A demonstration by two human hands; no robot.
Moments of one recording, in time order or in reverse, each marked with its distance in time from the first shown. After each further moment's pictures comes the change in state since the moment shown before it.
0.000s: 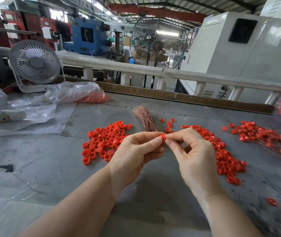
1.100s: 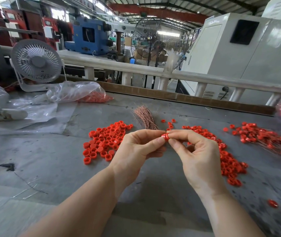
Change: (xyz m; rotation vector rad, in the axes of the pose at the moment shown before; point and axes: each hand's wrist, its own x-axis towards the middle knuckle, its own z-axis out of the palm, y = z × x) left_hand -0.002 0.002 0.002 0.163 0.023 0.136; right_hand 0.003 -0.005 0.000 0.165 0.021 0.122
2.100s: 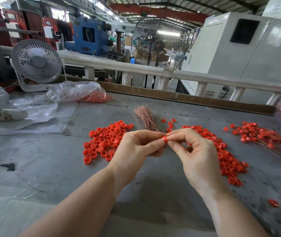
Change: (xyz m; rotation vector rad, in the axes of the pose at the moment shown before) left_hand -0.003 0.004 0.001 0.157 0.015 0.083; right_hand 0.000 0.003 -0.003 0.017 -0.107 -0.017
